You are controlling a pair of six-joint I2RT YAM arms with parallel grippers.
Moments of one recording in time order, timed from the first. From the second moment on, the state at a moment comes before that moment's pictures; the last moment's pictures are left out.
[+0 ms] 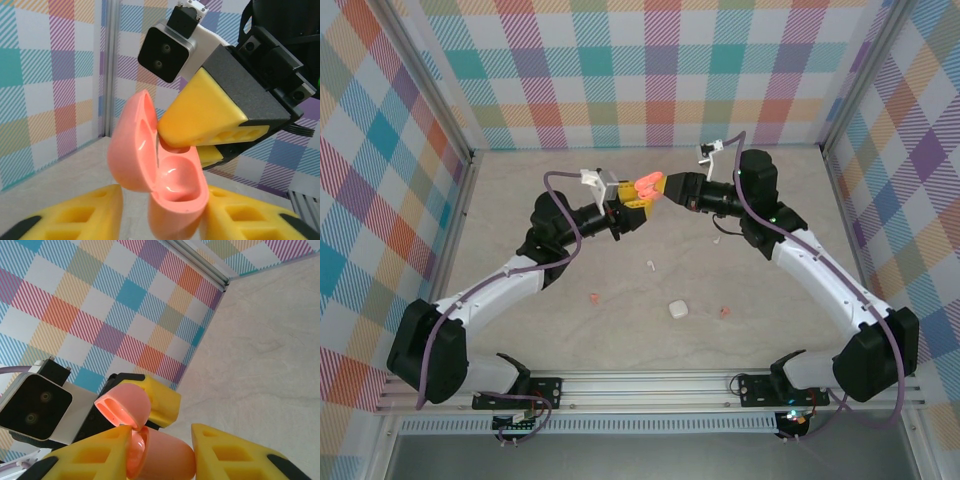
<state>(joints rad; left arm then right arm) -0.53 1.34 0.88 0.61 0.60 -0.19 0.47 1.33 1.18 -0.06 -0.69 0.82</state>
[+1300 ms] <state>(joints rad) -0.50 0.50 0.56 -0.20 0.24 -0.02 0.63 1.46 1.18 -0.61 -0.34 0.69</state>
